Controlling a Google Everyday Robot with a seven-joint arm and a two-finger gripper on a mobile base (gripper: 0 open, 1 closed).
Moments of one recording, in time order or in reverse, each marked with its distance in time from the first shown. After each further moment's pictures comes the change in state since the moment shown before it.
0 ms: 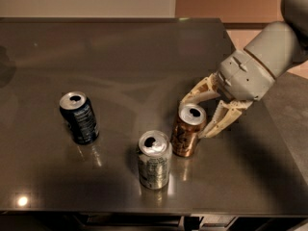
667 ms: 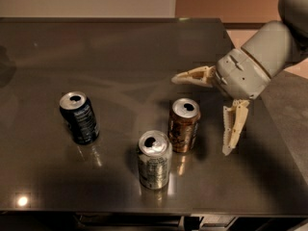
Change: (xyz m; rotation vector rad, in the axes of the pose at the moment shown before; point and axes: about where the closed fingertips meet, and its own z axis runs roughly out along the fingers) arm 0.000 -0.009 0.002 0.029 0.005 -0.003
